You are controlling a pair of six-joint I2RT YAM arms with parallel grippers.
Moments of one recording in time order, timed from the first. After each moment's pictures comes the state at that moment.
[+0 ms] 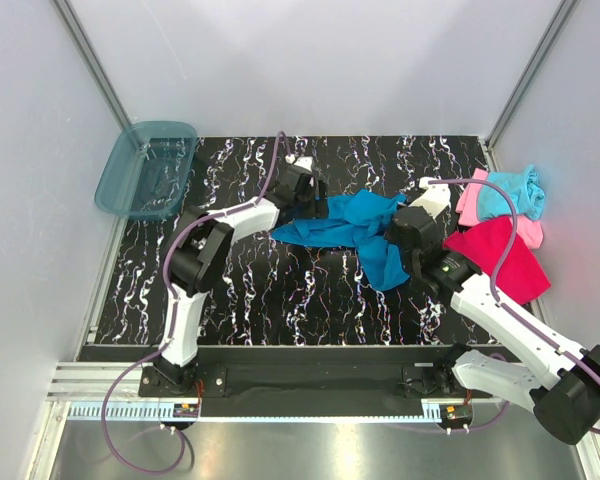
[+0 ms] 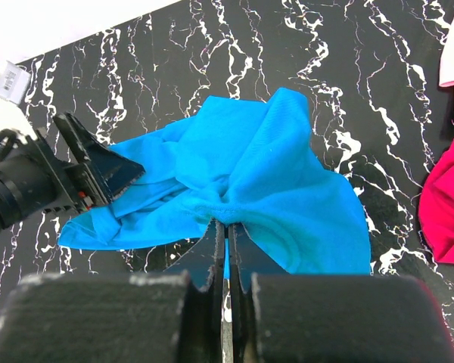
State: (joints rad) left arm -0.57 2.12 1.49 -0.08 -0.04 -0.48; right arm 0.63 1.03 0.84 -0.23 0.64 0.56
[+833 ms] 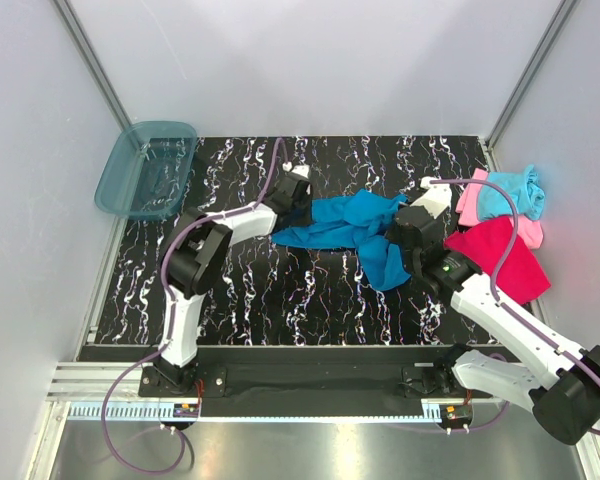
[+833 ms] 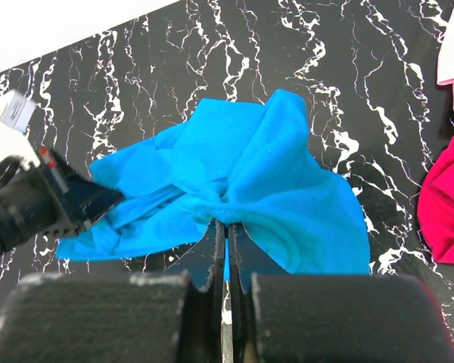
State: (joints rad) left arm -0.58 2.11 1.43 -0.08 -0.04 -0.48; right arm 0.61 1.03 0.84 -0.22 0.63 0.56
